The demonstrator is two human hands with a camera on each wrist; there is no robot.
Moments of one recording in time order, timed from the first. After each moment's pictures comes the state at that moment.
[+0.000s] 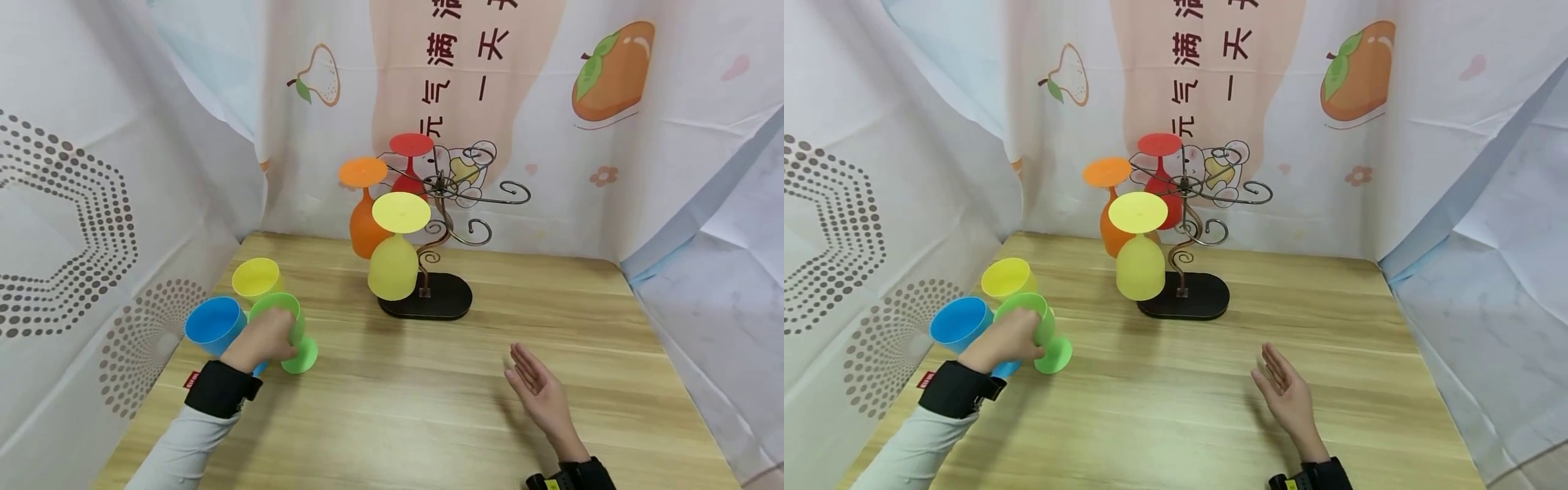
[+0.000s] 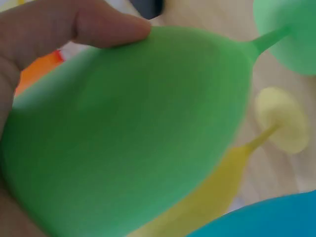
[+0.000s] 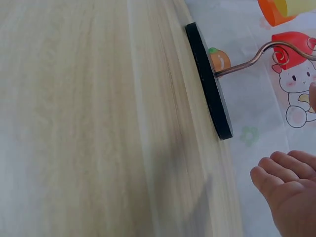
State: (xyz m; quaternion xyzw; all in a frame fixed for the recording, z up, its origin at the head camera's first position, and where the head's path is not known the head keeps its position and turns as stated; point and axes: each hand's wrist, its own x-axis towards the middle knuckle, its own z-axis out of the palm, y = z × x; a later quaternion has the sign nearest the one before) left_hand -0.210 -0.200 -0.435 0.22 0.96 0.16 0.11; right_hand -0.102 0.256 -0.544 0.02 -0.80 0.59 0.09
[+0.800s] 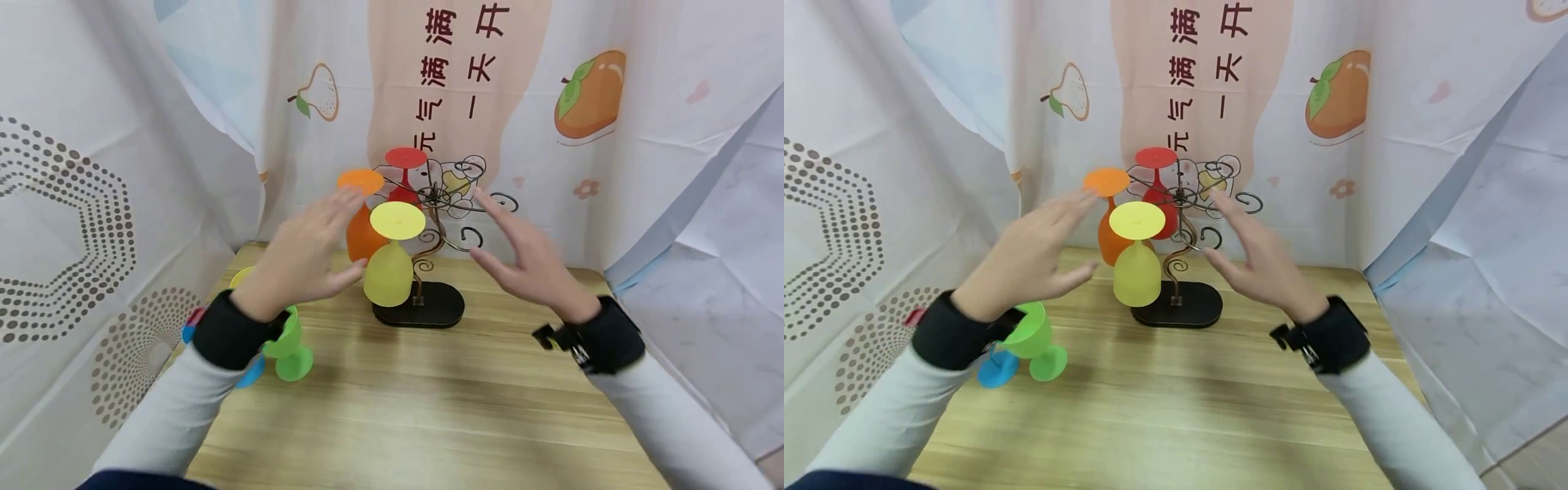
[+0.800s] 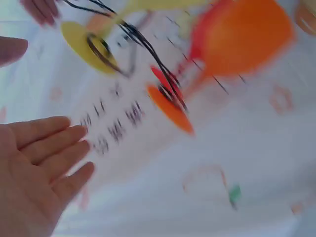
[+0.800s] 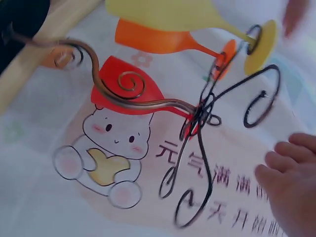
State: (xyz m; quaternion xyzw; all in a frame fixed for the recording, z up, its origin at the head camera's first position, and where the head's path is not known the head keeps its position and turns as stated) left_hand -0.216 -0.118 -0.283 0.43 0.85 0.12 -0.28; right_hand -0.198 0.207 -0.302 0.33 -0.87 0.27 0.24
